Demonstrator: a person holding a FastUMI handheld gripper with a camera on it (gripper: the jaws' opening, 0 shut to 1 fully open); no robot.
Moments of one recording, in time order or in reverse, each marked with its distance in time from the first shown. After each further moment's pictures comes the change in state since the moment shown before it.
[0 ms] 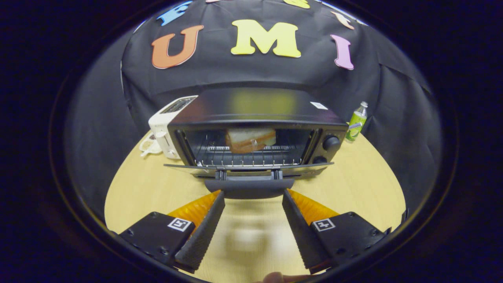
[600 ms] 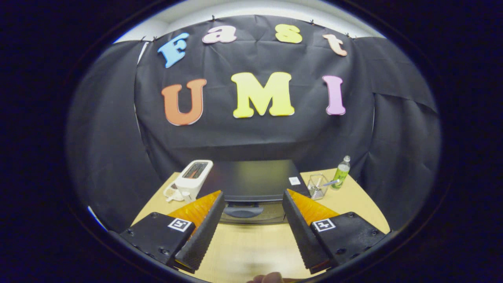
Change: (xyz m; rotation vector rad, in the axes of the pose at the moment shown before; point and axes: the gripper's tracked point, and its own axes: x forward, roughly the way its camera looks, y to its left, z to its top) arm -0.148 -0.037 0.145 0.020 -0.314 0.064
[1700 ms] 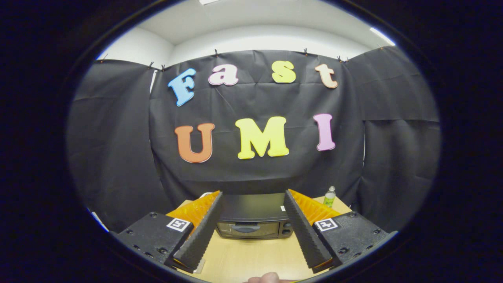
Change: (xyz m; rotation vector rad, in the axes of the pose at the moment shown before) arm -0.119 -0.005 0.069 0.000 -0.233 0.043
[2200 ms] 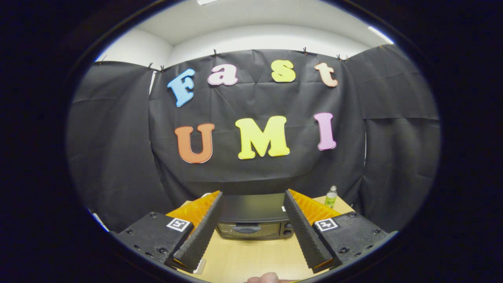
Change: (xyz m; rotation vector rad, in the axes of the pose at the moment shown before) arm 0.007 0.001 0.001 0.014 0.002 0.006
